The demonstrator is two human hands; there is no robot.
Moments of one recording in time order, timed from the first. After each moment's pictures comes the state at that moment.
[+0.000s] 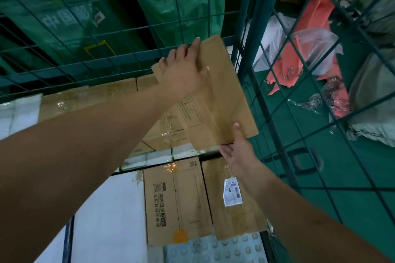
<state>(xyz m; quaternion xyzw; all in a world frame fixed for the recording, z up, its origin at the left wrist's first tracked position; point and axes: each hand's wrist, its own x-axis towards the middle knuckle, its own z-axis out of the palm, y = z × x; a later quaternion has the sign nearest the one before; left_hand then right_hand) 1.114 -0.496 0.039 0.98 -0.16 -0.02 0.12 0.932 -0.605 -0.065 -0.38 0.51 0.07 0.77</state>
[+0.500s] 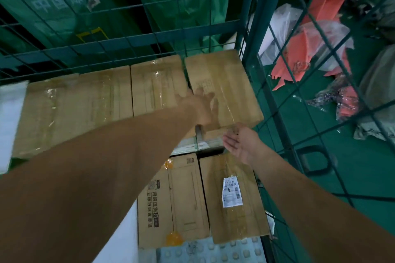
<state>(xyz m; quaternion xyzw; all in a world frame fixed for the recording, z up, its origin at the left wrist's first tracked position) 1.068 -0.518 -0.066 0.94 -0.20 -0.28 -0.04 0.952 -0.639 -0.107 -0.42 0.49 0.14 0.75</state>
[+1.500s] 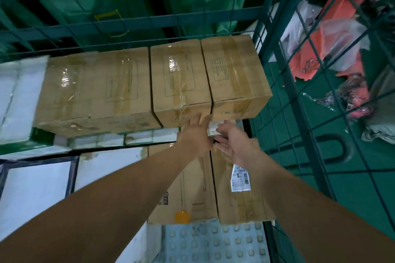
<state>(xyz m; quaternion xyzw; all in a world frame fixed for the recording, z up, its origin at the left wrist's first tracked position) 0.957 -0.435 -0.148 0.95 -0.13 -0.27 0.12 0.917 -0.571 -0.121 -0.51 0.38 0.22 0.74</state>
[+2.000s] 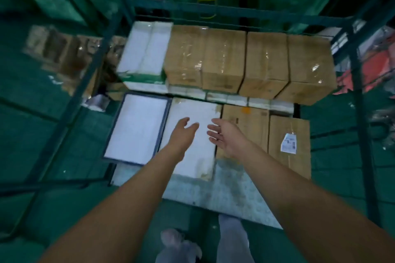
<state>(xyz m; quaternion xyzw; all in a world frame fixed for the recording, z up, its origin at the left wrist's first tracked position) 0.706 -0.122 0.024 0.73 0.33 -0.21 0.57 0.736 -0.272 0.044 -0.54 0.32 0.36 0.68</state>
